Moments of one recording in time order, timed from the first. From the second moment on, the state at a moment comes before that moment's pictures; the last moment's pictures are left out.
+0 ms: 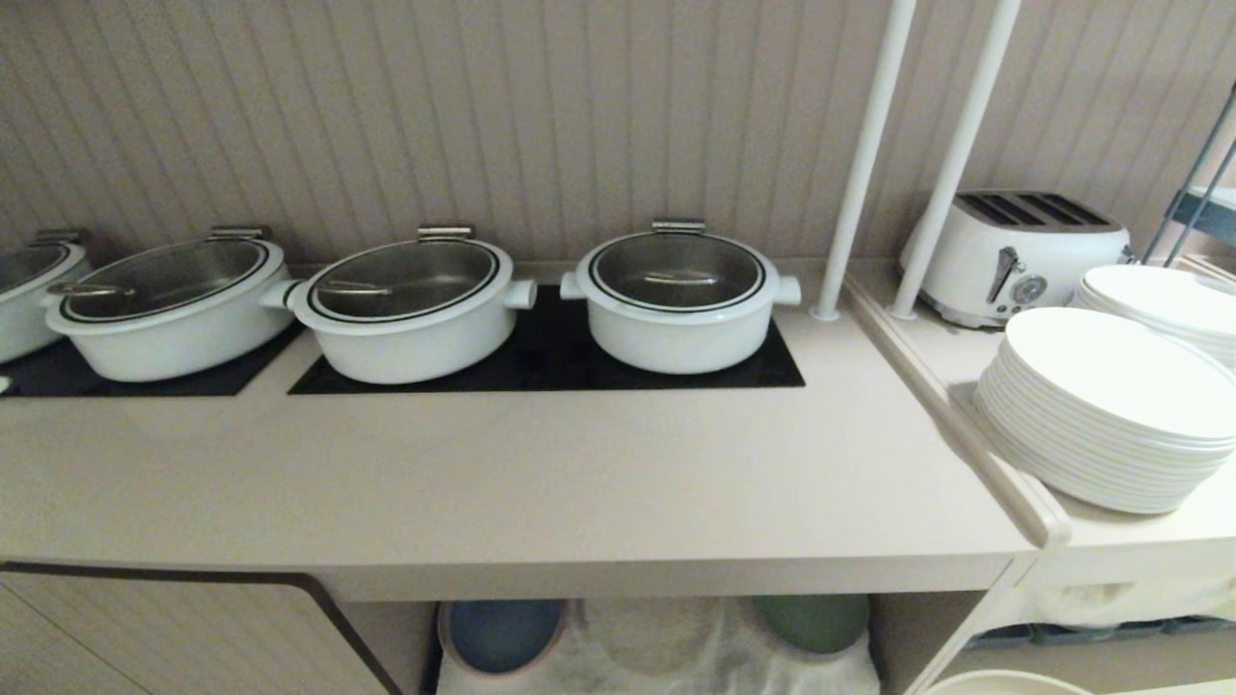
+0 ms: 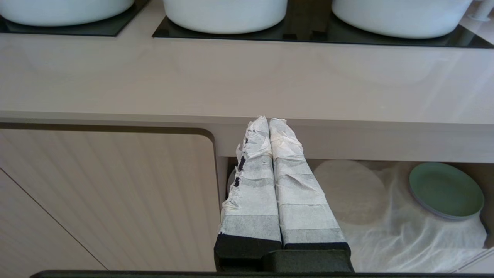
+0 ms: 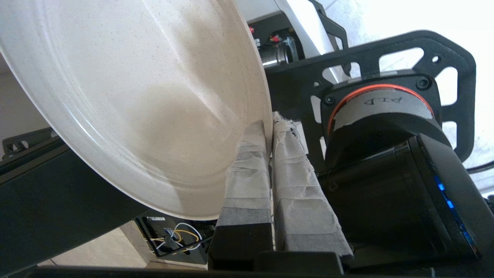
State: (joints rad) left arm 0.00 0.00 0.00 0.00 0.00 -0.05; right arm 0.34 0.87 -0.60 0.93 0.14 0.72
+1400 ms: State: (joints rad) left arm 0.00 0.00 0.00 0.00 0.00 -0.05; right arm 0.36 0.87 -0.63 0.93 0.16 0.73
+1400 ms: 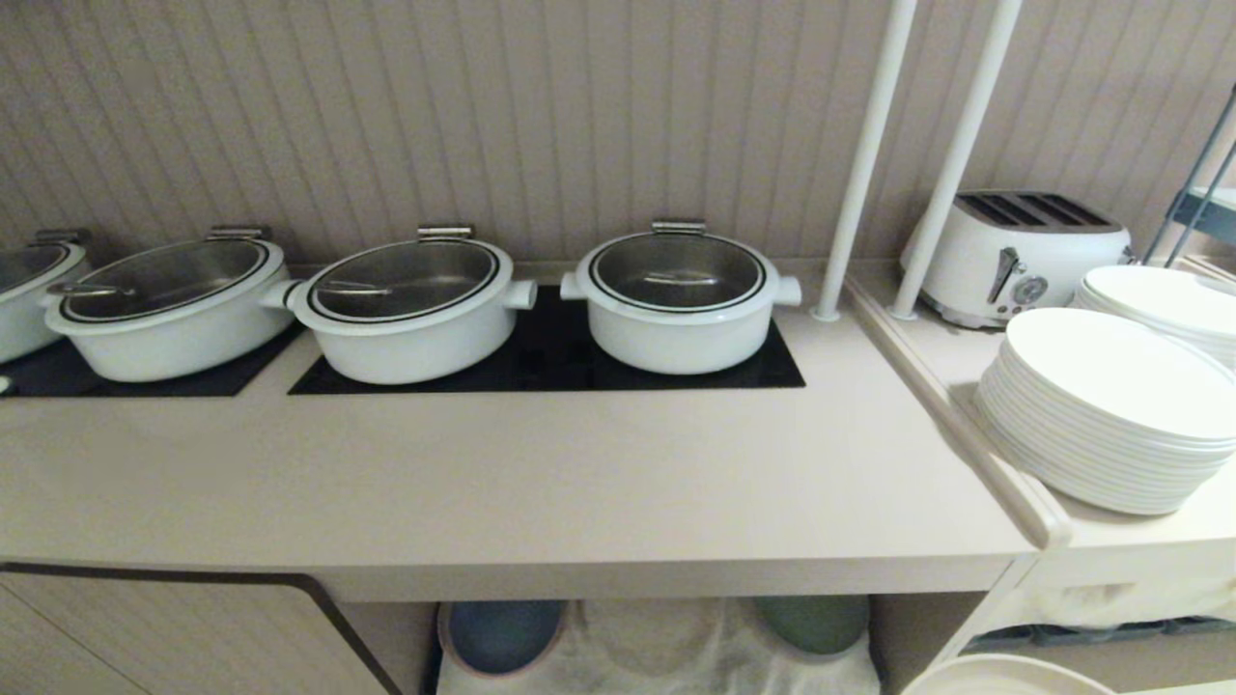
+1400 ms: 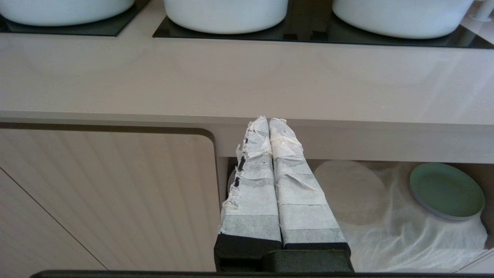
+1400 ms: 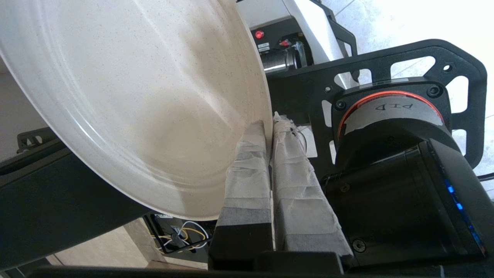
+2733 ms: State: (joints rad) left arm 0.00 0.00 0.00 0.00 0.00 -0.05; right arm 0.34 0.86 -0.63 0.93 0.16 0.75
